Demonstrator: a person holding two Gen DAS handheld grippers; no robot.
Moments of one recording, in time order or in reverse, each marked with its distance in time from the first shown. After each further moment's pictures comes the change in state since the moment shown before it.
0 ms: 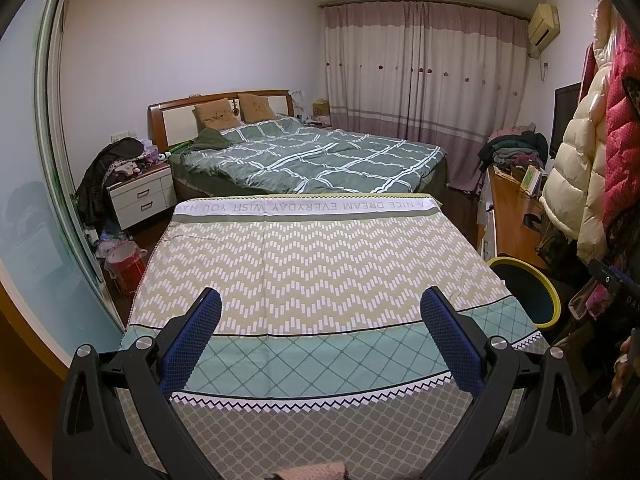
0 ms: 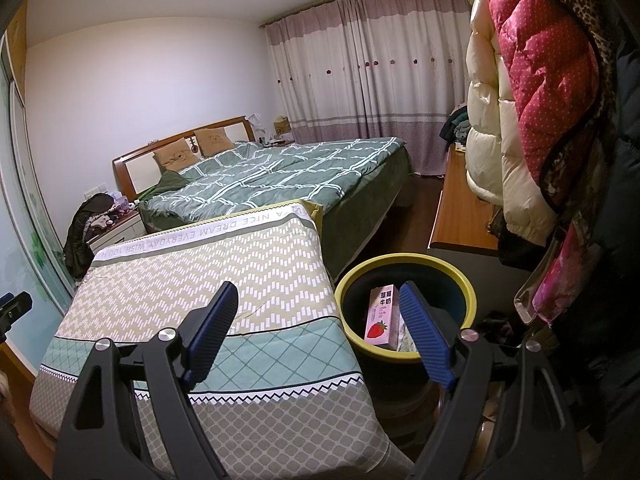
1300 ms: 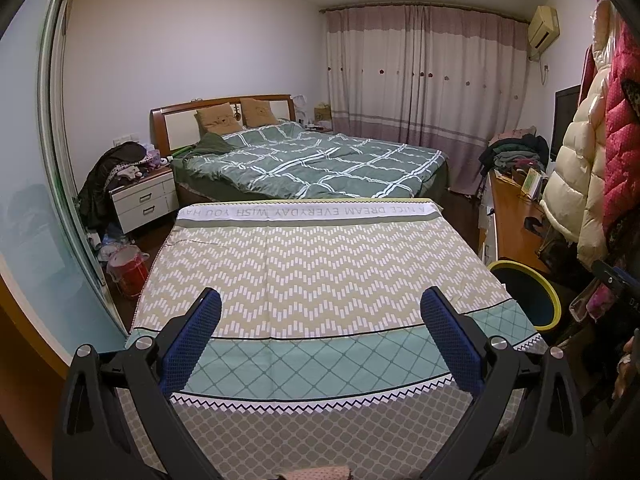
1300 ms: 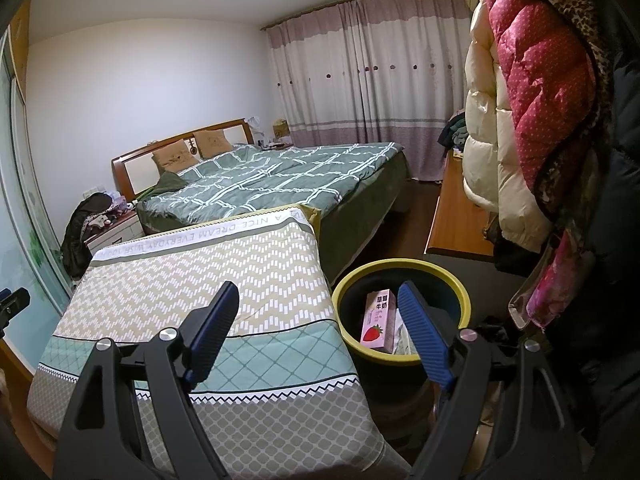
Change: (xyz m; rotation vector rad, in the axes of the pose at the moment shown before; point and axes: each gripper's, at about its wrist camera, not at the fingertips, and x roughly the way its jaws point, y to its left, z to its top) left arm -0.006 0.005 0.006 0.004 -0.015 0.007; right arm -0.004 -0.001 0.002 -0.007 -0.008 -0.007
